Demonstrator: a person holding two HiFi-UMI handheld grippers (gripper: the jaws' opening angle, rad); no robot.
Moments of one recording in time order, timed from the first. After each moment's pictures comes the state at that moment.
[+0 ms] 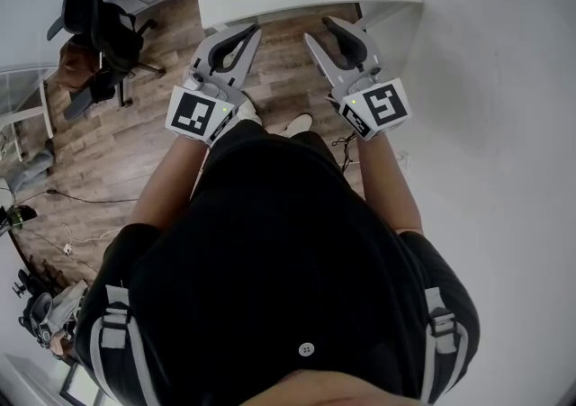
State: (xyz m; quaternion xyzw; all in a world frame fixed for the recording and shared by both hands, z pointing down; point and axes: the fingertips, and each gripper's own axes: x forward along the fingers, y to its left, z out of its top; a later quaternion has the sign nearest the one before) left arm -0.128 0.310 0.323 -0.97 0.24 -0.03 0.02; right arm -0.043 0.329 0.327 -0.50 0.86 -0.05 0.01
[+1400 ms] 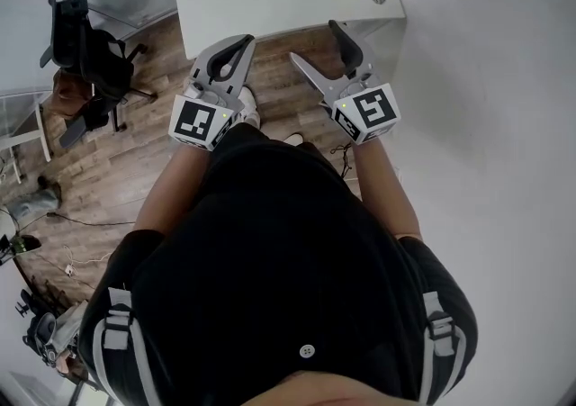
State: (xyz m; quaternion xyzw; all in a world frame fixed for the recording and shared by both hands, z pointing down) left arm -0.075 0.261 0.336 -0.97 0.25 -0.03 0.02; right arm 0.015 0.284 0.339 -0.52 0.85 -0.05 -0.01
